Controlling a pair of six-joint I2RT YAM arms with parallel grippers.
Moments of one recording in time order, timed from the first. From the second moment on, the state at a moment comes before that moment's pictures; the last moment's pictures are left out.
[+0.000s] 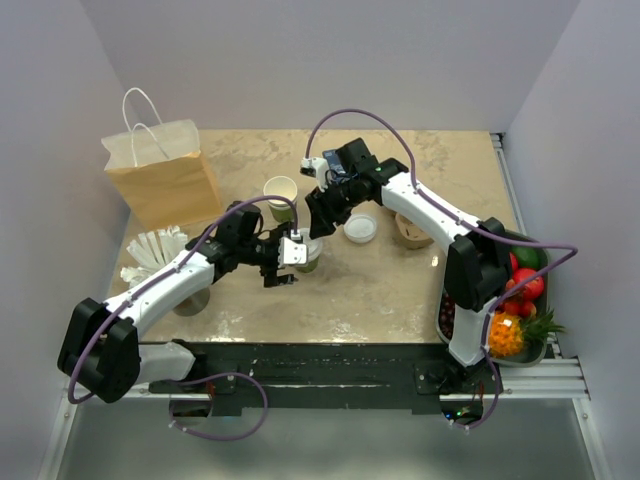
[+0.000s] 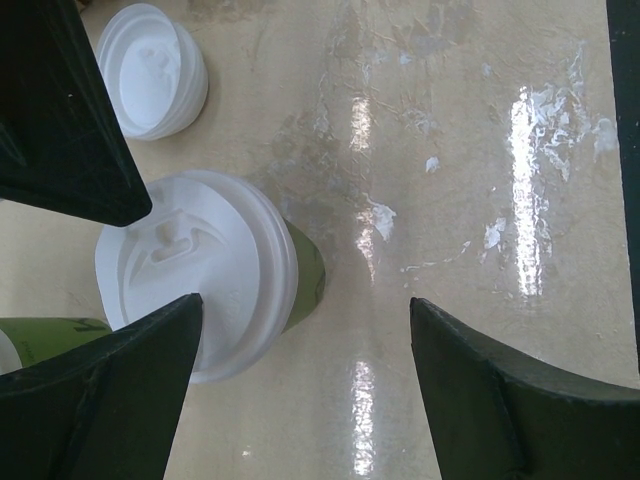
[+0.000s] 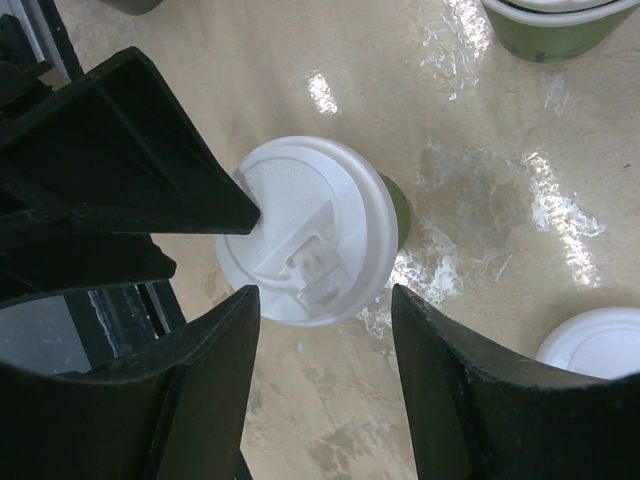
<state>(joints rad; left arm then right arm) -0.50 1.26 0.80 -0.33 0.68 0.91 0.58 1.90 1.67 -0.76 -0.62 -0.18</state>
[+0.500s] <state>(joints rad) -0.40 1.13 0.81 -0.32 0.69 0.68 0.58 1.90 1.66 -0.77 -0.62 -0.21</state>
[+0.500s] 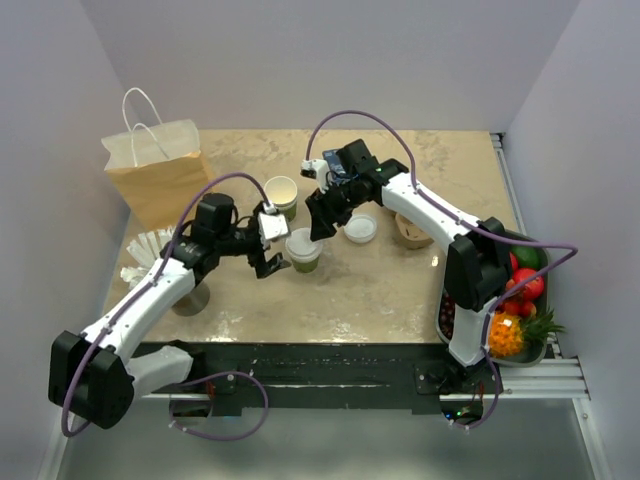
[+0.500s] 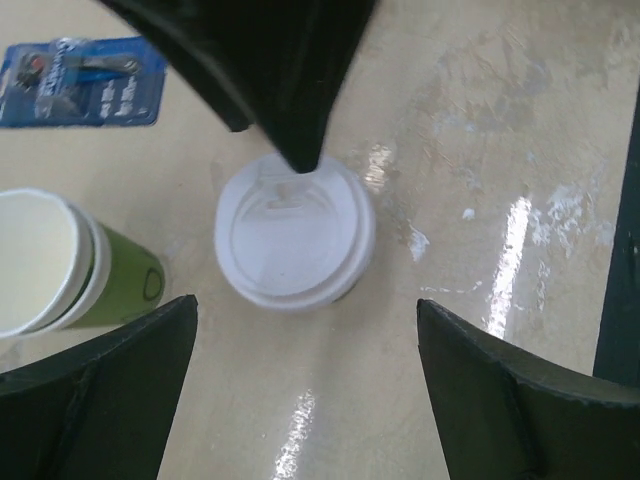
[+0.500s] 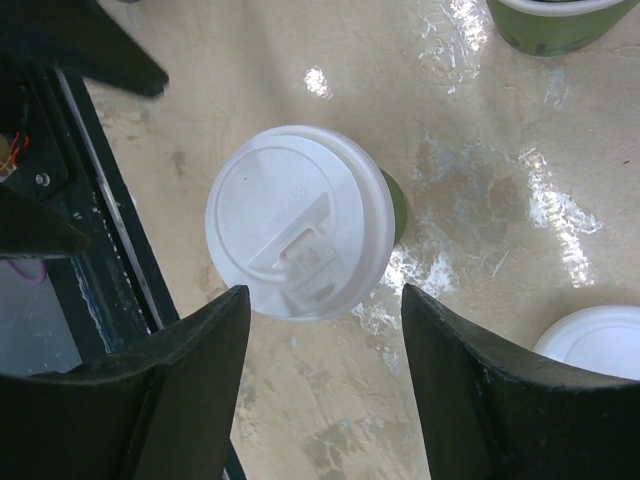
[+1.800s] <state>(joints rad) -0.25 1.52 0.94 -0.15 0.71 -0.15 0.54 1.97 1.67 -0.76 -0.67 -0.10</state>
